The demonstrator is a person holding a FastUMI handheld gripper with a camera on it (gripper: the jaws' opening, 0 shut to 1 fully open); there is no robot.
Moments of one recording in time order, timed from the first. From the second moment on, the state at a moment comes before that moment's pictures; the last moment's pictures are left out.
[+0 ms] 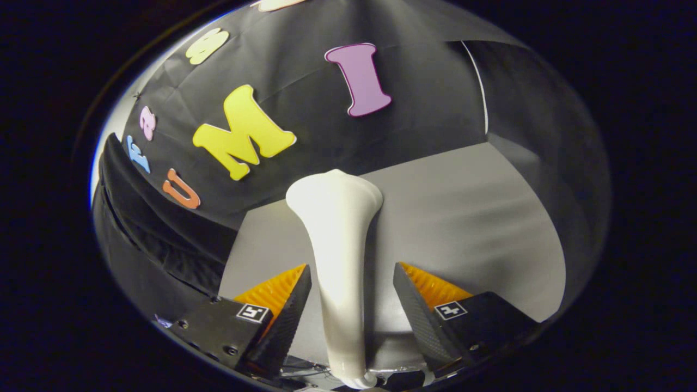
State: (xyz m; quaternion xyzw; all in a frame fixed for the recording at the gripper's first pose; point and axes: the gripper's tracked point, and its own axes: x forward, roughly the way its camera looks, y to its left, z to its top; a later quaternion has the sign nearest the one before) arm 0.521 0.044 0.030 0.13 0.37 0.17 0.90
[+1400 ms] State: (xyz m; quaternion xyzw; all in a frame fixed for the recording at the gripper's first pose) arm 0.477 0.062 0.084 0.07 0.21 0.13 0.97
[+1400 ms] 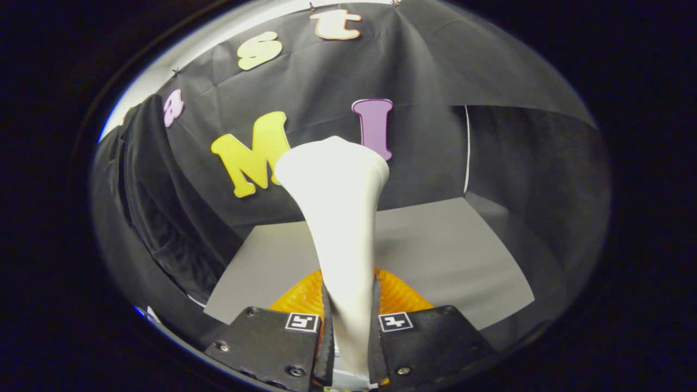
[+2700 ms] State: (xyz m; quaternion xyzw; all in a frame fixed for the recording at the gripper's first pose) arm 0.275 0.247 0.141 0.05 0.10 0.12 0.99
